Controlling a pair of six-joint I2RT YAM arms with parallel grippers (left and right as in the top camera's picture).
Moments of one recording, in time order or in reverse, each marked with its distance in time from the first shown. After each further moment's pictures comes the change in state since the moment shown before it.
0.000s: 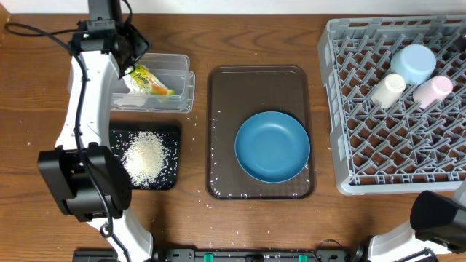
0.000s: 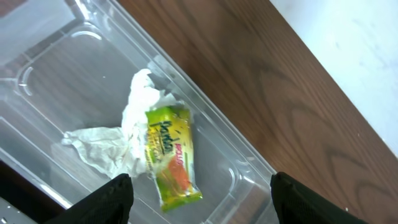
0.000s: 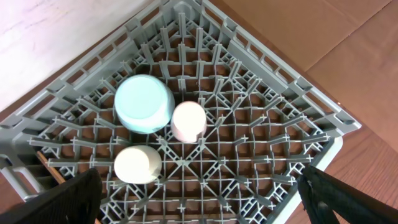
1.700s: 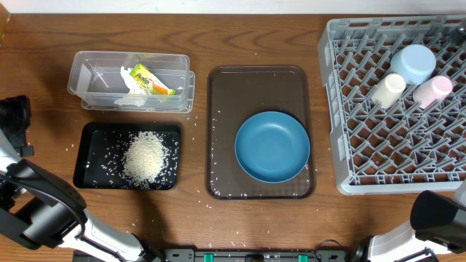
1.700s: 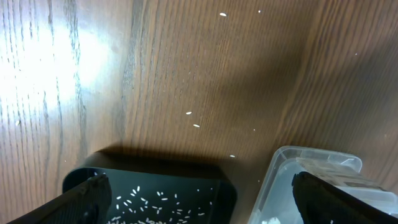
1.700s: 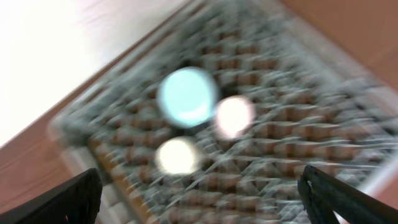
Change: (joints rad) left arm 0.671 0.000 0.000 -0.370 0.054 -0.288; right arm -0.003 0.000 0.000 0.031 -0.237 0.027
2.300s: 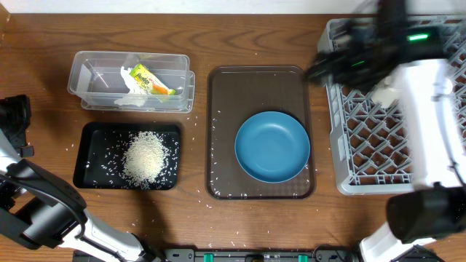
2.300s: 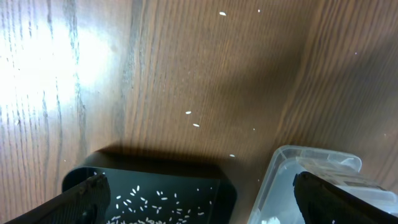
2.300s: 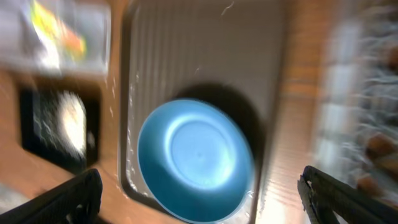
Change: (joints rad) left arm 0.000 0.000 0.000 0.000 0.003 0.000; right arm 0.502 0.018 -0.383 0.011 -0.454 -0.217
